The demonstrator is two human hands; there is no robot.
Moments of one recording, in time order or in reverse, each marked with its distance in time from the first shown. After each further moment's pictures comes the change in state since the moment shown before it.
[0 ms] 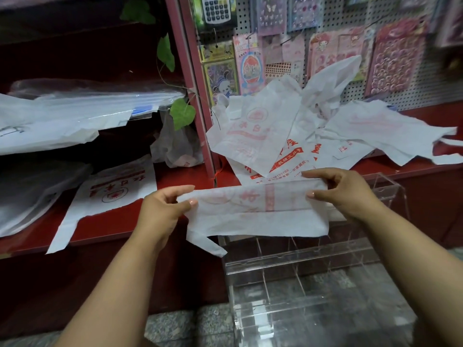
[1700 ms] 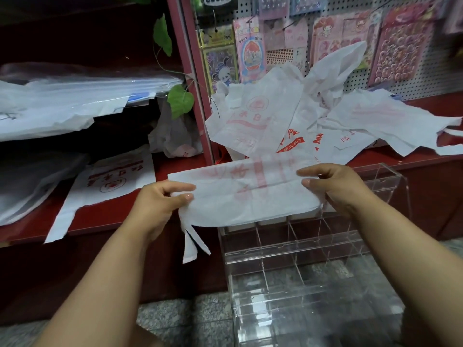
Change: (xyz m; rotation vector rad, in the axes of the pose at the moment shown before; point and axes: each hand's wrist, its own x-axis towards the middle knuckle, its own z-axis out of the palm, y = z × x) left_hand -0.001 0.001 -0.009 0.088 -0.108 -0.019; right_hand 0.016 0.021 0.016 0.282 -0.031 0.153
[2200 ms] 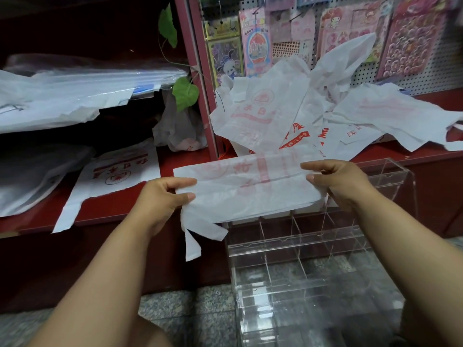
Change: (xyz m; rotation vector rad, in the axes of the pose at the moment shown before) left_hand -0.002 -0.007 -0.006 0.015 -0.012 -0.059; right_hand 0.003 0.007 0.003 0.003 0.026 0.017
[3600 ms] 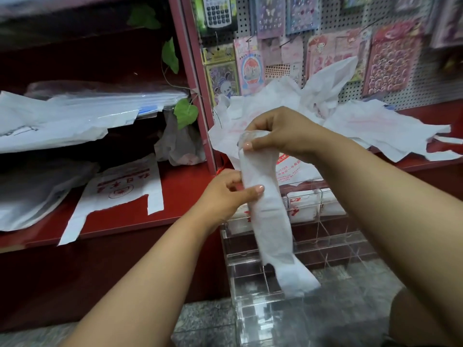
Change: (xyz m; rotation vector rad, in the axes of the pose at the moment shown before) left_hand -0.027 0.058 0.088 -0.035 -0.298 0.325; right_hand -0.017 -0.142 0.063 -0.351 -0.438 -0.439
